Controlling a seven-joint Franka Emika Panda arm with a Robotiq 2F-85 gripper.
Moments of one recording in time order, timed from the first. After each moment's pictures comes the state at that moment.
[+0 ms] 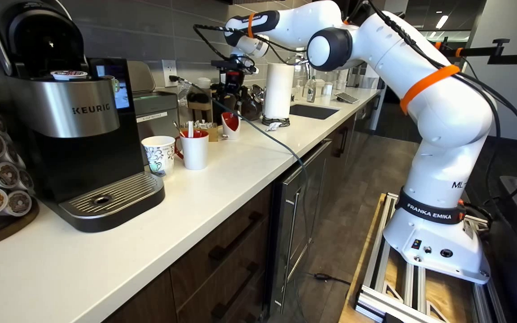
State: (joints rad) arm -0.23 0.89 -0.15 -0.82 0.45 1.63 1.19
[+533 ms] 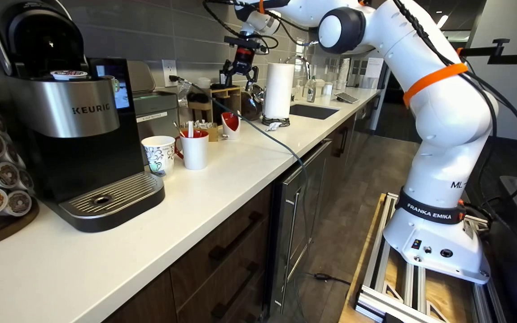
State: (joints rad) arm -0.27 0.74 -0.15 -0.87 0.42 1.54 0.87
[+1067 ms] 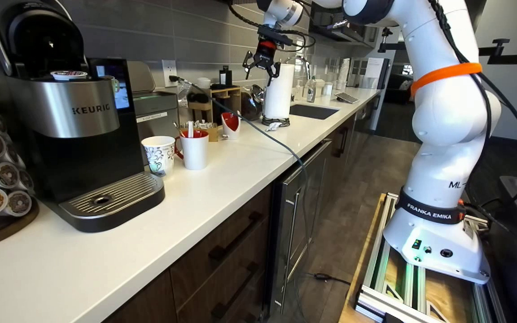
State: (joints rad) arm -0.34 0.49 -0.15 -1.21 0.42 1.50 0.34
